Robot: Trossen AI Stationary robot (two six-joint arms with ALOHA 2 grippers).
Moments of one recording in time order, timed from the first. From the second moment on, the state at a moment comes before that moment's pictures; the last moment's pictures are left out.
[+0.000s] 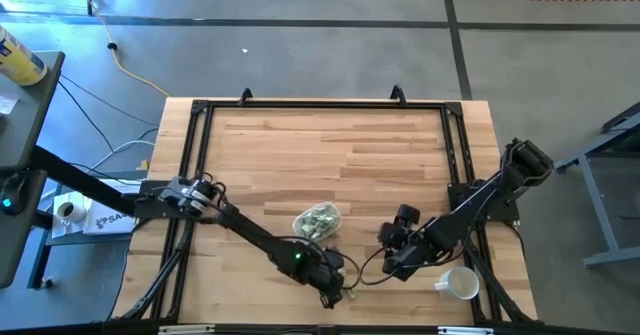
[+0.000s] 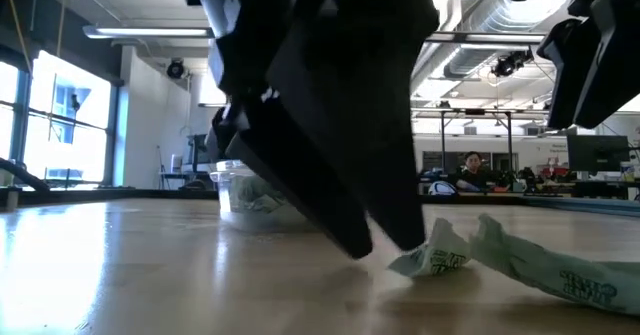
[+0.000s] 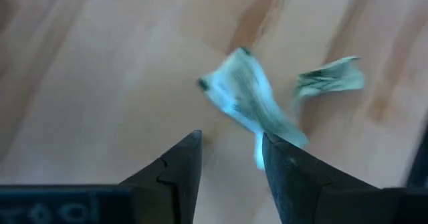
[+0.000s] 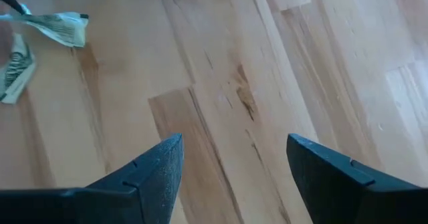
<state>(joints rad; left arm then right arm) -0.50 2.22 1.66 -0.53 -0.17 -0.97 0.65 1.57 1.03 -0.81 0.42 0.94</state>
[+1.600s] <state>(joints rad) -0.51 2.21 1.82 -0.96 -0.19 -0.84 0.63 1.57 1.03 -0.89 0.46 0.96</state>
